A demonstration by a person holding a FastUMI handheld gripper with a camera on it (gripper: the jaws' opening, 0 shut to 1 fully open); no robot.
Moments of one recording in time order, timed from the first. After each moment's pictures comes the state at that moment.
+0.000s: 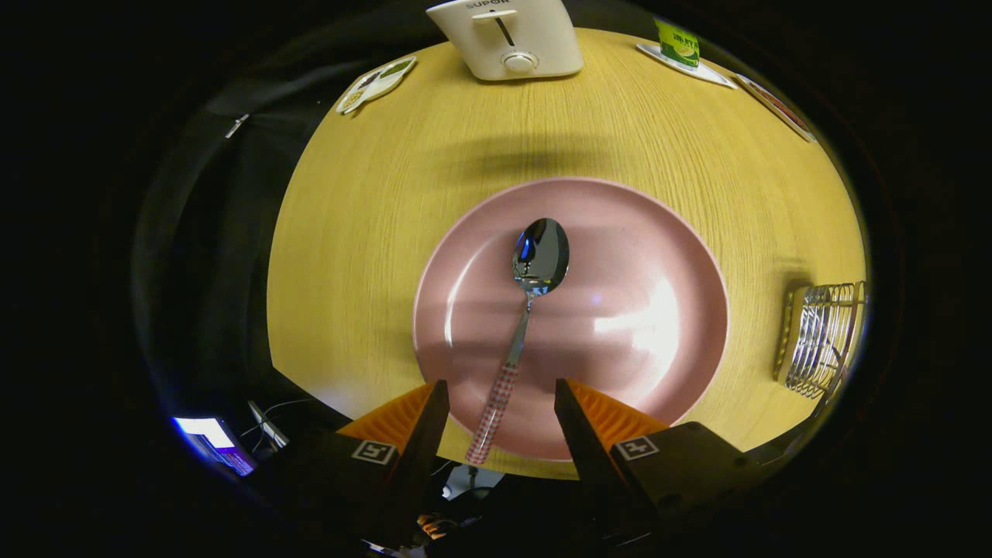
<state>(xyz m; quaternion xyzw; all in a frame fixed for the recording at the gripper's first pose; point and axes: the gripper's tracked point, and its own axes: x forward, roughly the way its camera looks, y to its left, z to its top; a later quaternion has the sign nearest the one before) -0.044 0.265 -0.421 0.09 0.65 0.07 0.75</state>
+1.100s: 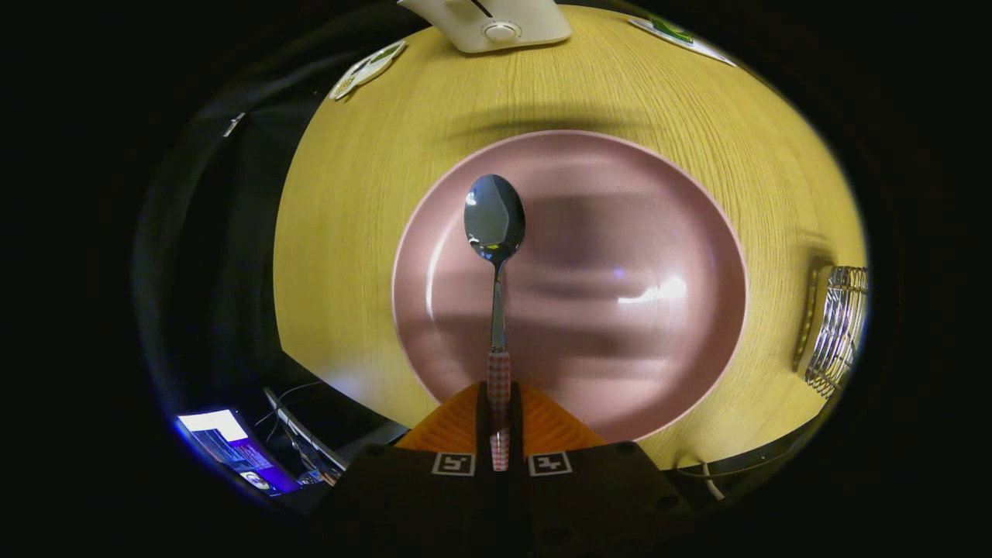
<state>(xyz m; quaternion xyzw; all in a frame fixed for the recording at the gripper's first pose) -0.062 0.254 -0.419 0.11 0.68 0.11 0.71</state>
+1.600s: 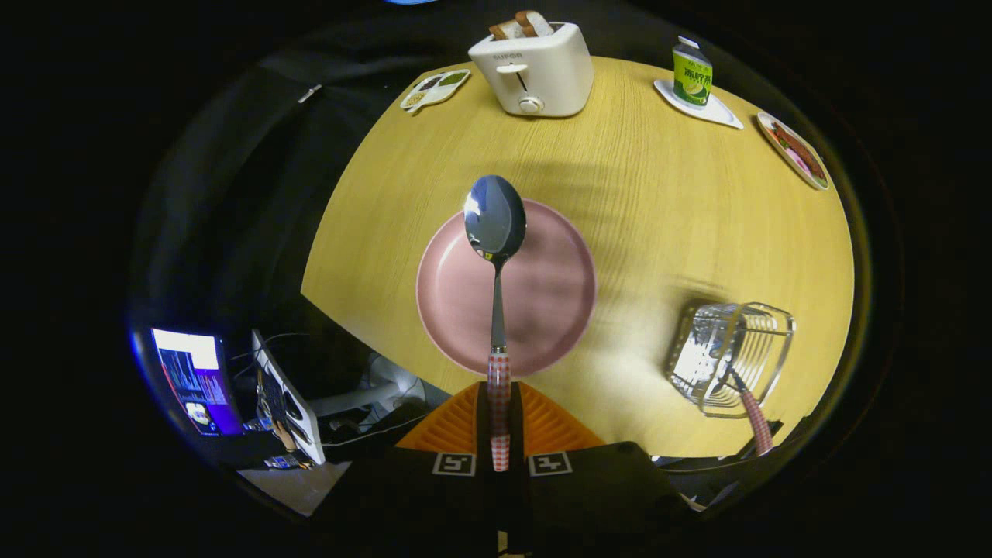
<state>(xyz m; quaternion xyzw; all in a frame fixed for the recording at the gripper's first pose) -0.085 0.152 -0.298 0.01 0.63 0.19 0.75</state>
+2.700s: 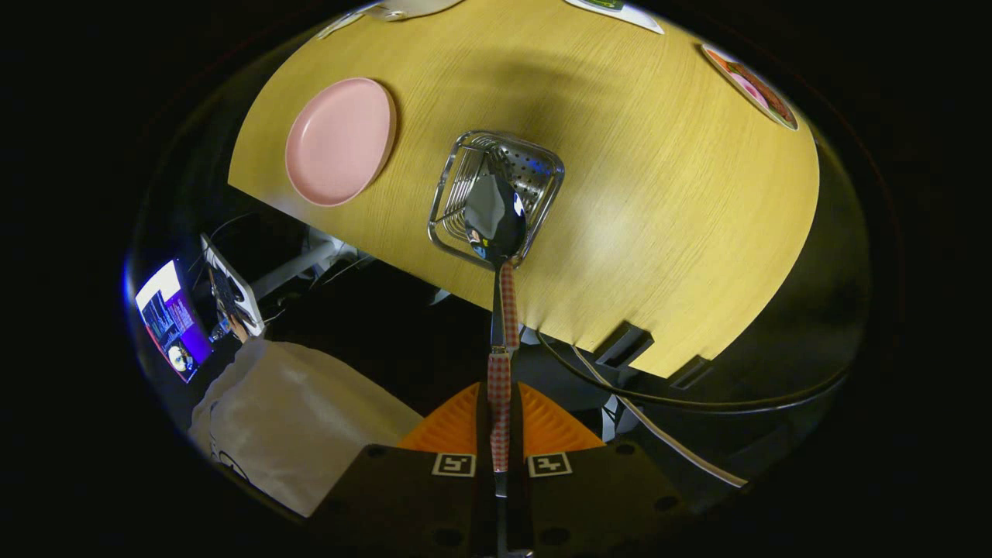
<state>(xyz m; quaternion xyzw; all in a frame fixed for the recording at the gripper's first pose) -0.120 -0.068 -0.262 -0.12 0.84 0.13 0.51</state>
